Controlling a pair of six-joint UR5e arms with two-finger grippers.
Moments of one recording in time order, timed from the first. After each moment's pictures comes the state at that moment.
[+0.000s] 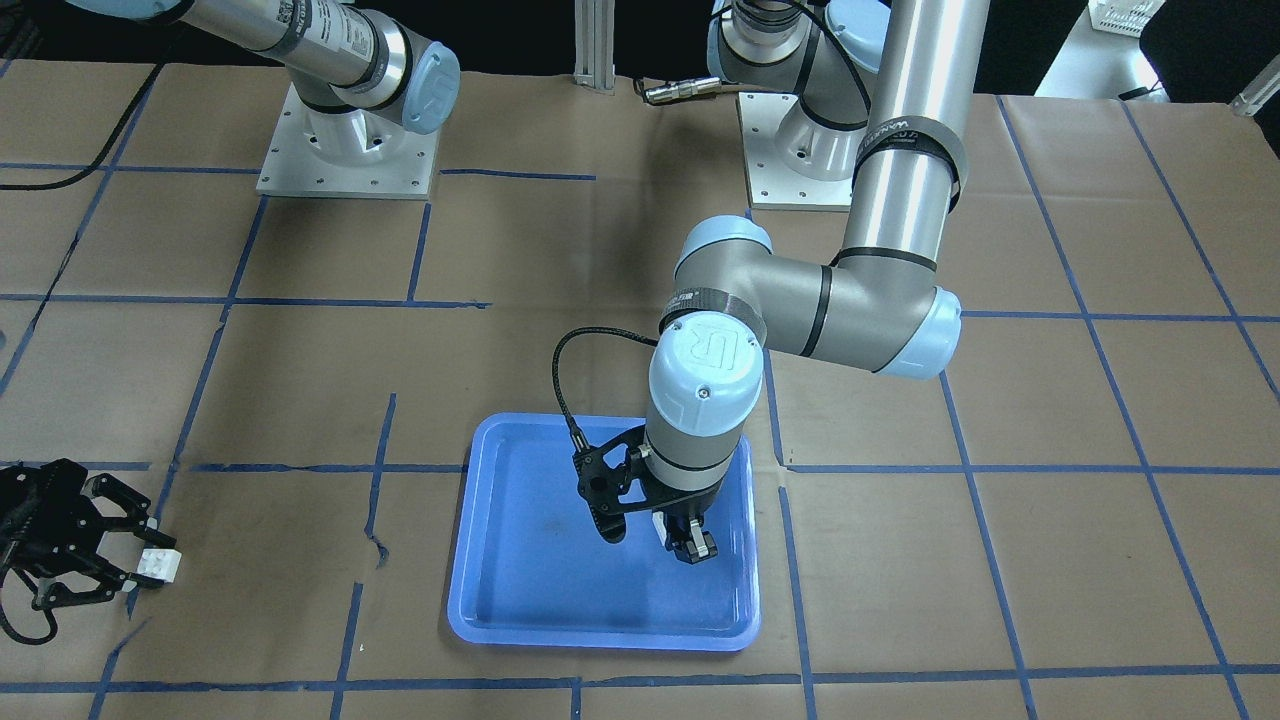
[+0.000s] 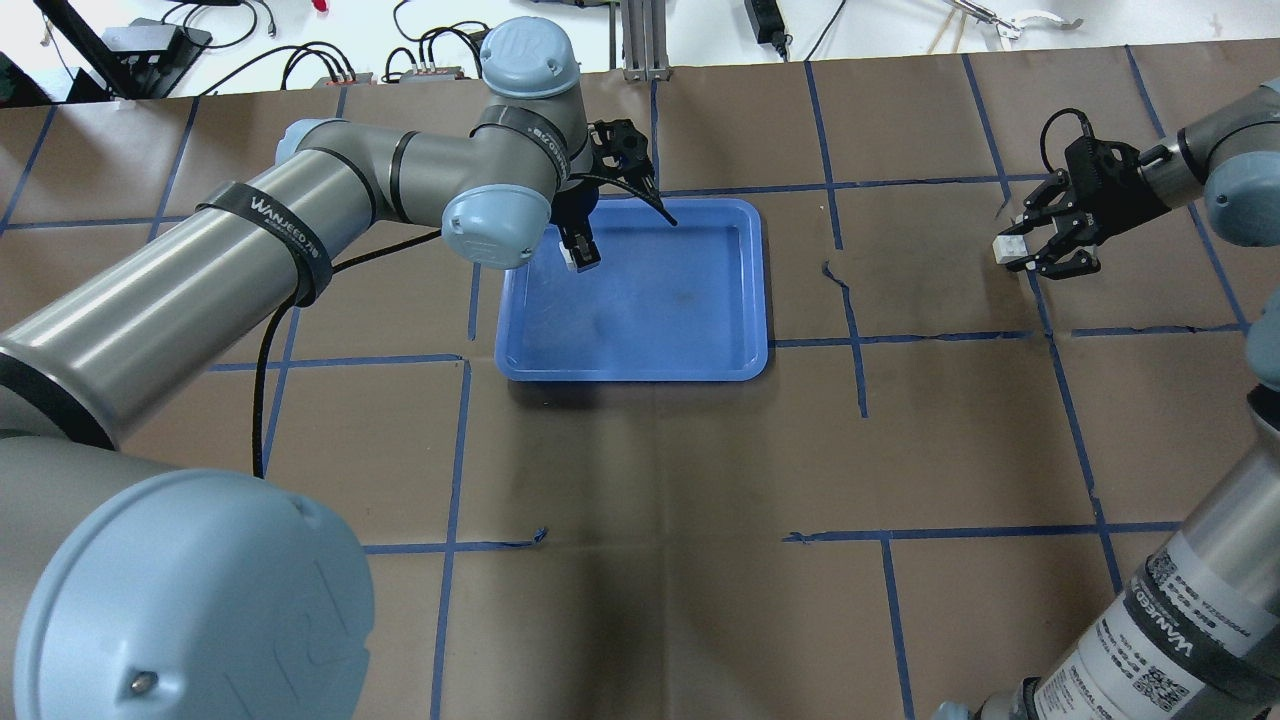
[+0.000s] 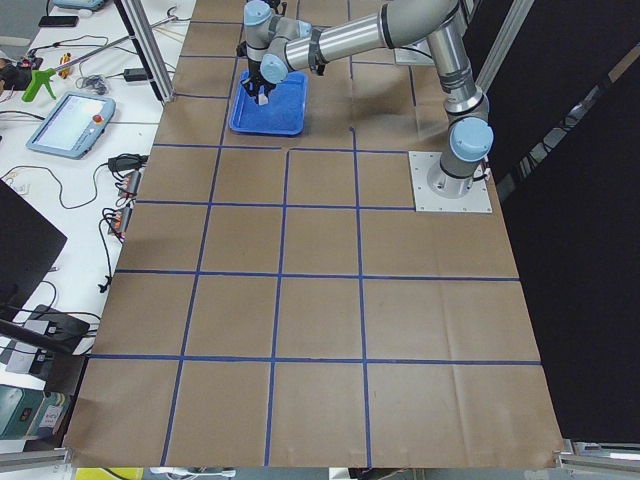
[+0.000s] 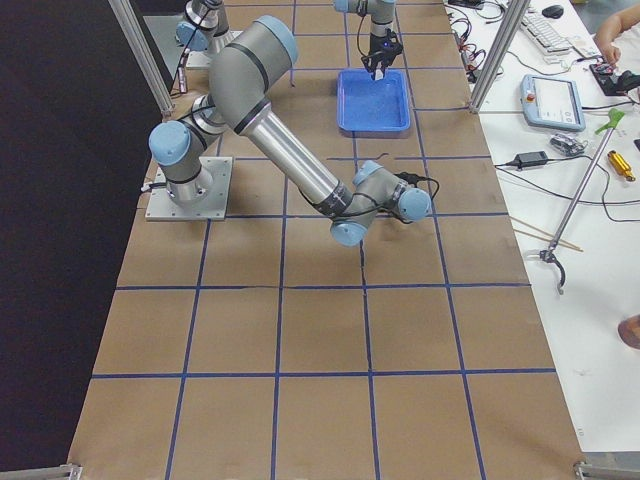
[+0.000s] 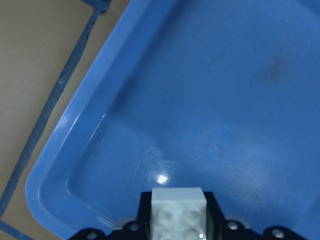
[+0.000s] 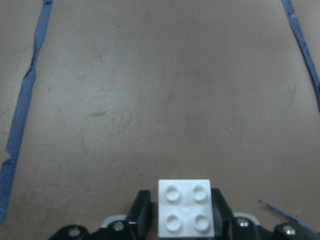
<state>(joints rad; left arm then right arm) -1.81 -2.16 -1.48 -1.02 1.59 1.08 1.03 -0.89 1.51 -1.95 -1.06 -2.17</state>
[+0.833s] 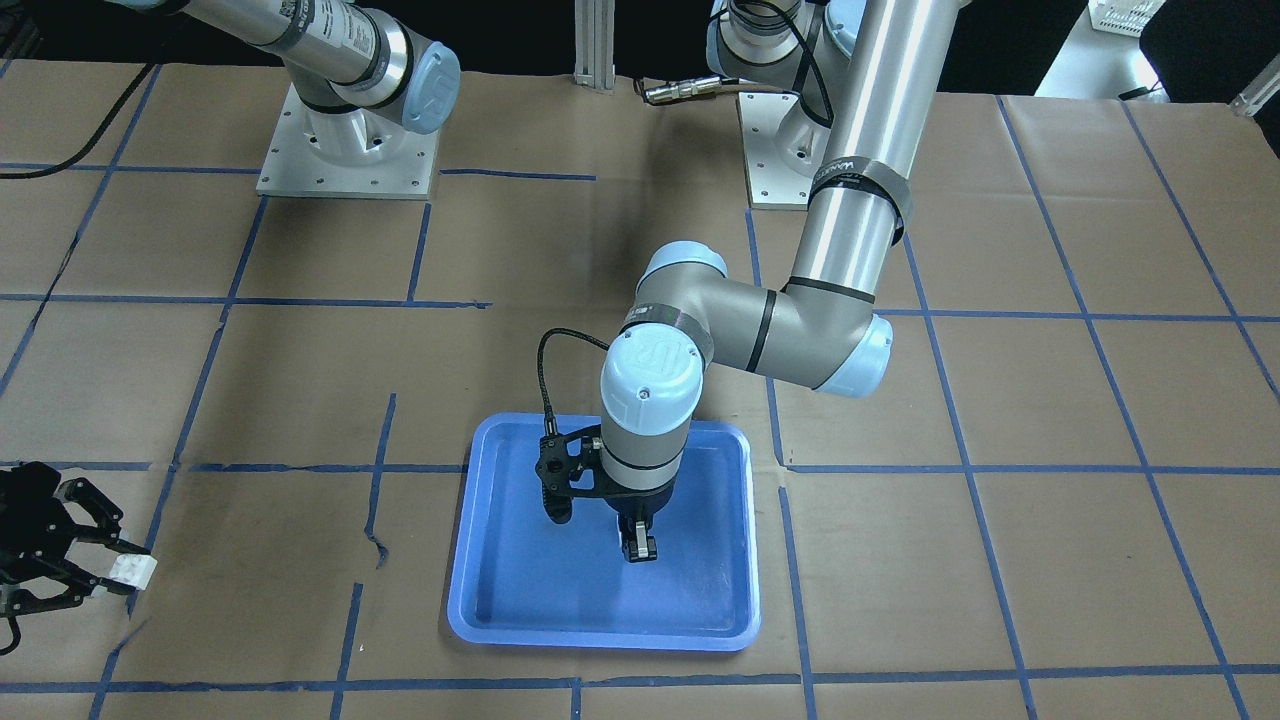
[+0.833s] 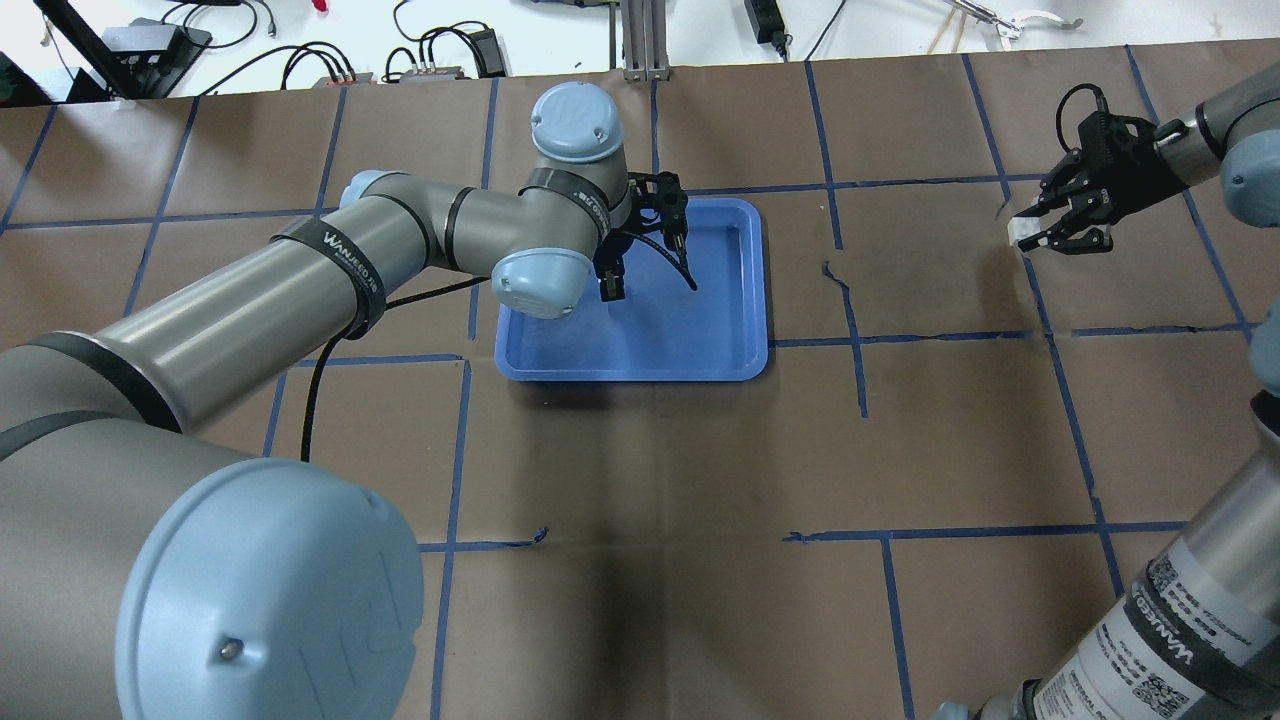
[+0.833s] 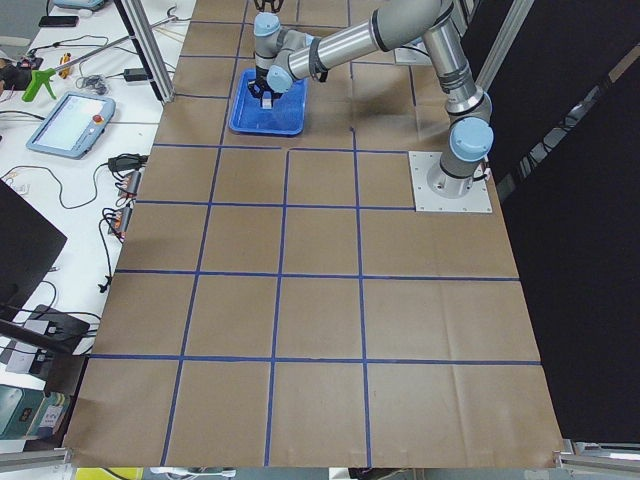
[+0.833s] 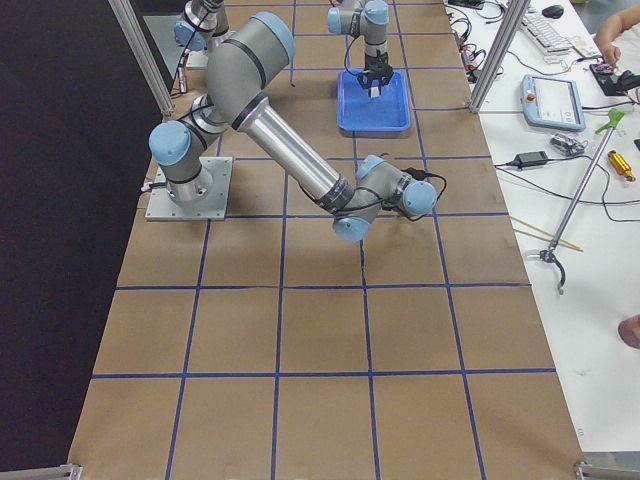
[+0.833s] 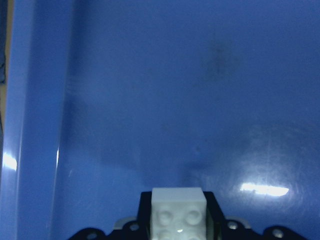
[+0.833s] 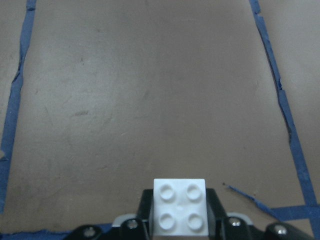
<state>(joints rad) -1.87 -2.21 -1.54 -0.85 1.59 1.17 1.04 -0.92 1.48 -1.94 -1.08 -2.10</state>
